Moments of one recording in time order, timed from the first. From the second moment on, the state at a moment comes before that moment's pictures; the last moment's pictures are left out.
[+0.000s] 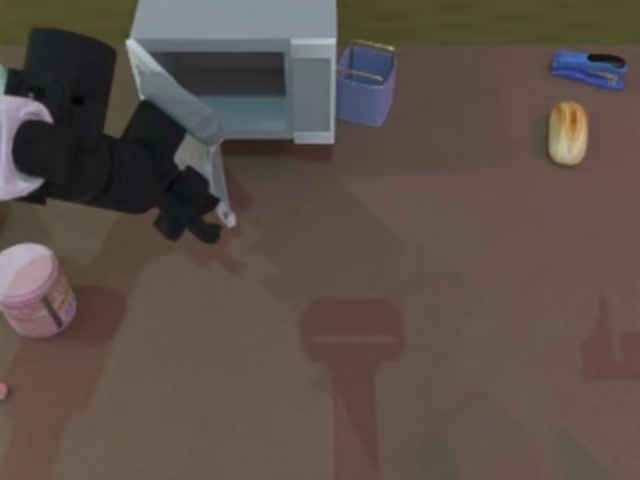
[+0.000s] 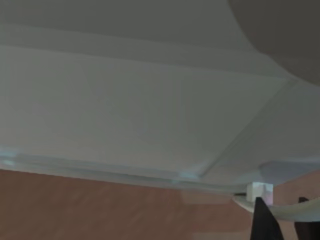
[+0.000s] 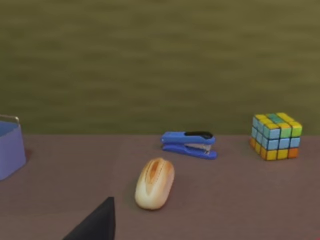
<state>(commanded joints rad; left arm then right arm) -0.24 1.75 1.03 -0.25 0.39 0.45 0.00 0.00 0.00 0.00 0.00 0.00</state>
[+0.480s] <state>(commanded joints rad) -0.22 1.75 1.04 -0.27 0.43 0.51 0.00 0.00 0.00 0.00 0.00 0.00</state>
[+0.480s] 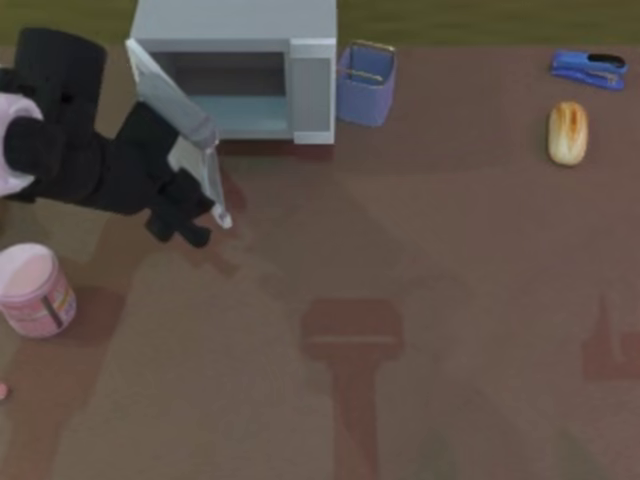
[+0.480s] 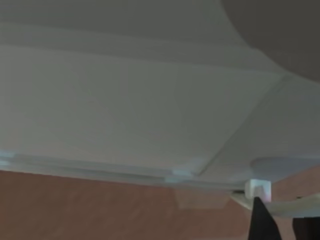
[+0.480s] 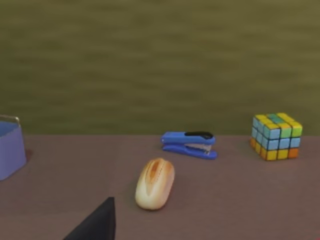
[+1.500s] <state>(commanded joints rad) -0.20 1.74 1.04 -0.29 0.45 0.55 0.00 0.00 0.00 0.00 0.00 0.00</state>
